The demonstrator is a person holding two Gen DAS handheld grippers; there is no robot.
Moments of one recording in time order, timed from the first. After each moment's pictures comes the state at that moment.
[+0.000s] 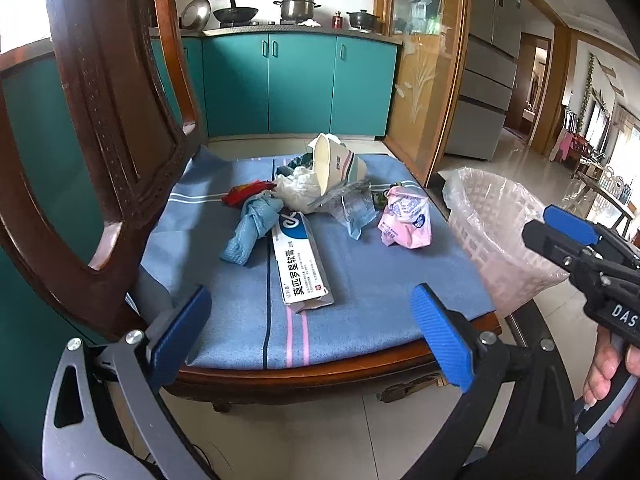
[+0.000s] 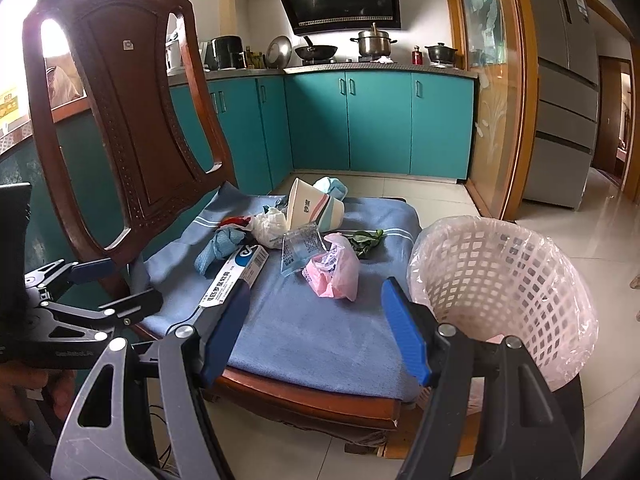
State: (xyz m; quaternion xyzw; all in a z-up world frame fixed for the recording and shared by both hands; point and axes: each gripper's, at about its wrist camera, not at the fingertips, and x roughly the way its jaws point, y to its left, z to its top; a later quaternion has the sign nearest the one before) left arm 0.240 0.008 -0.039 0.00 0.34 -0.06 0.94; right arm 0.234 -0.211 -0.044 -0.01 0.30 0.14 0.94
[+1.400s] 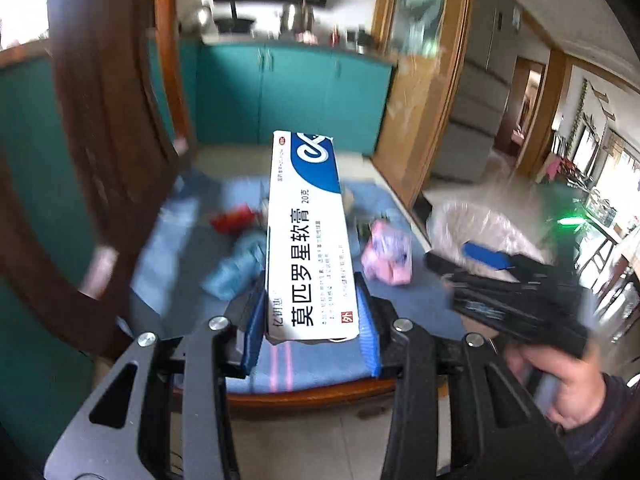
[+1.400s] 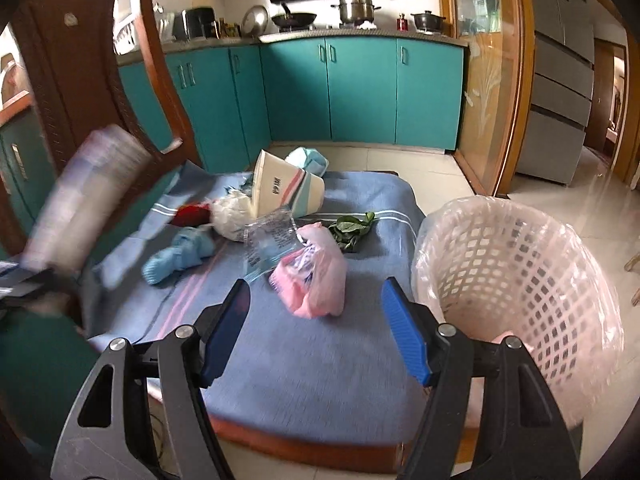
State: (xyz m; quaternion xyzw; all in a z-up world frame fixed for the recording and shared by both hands) left arm 0.248 0.016 -0.012 -0.04 0.30 -0.07 0.95; right arm 0.322 -0.199 -0.090 -0.01 0.37 0.10 0.93
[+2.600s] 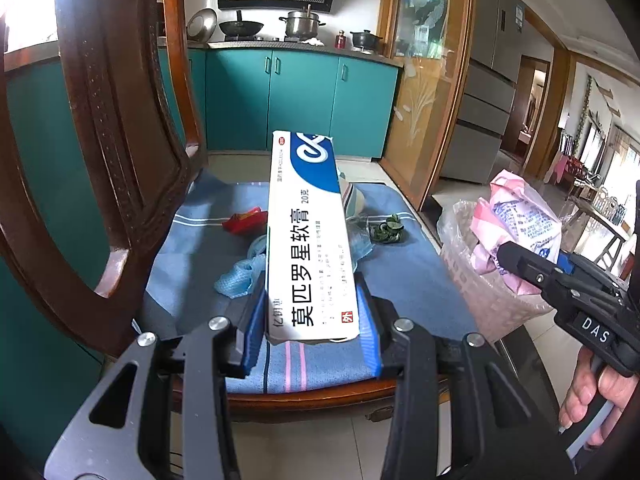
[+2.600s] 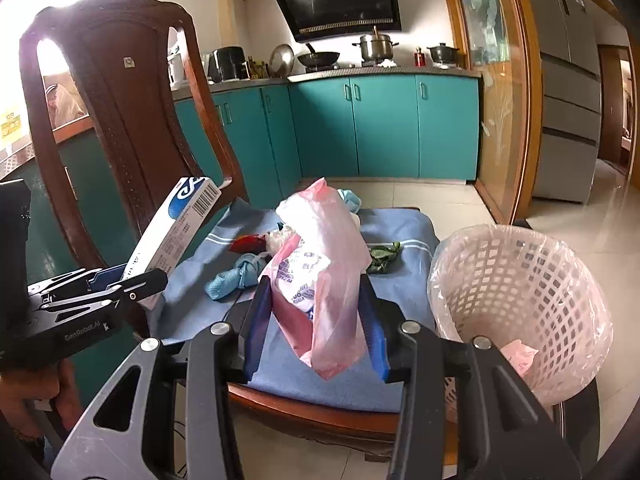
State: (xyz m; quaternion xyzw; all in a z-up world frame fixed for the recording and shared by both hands) left arm 0.247 0.015 -0.020 -0.03 0.31 -0.06 0.95; right arm 0.247 -0.203 -0.036 0.02 0.30 0.15 0.94
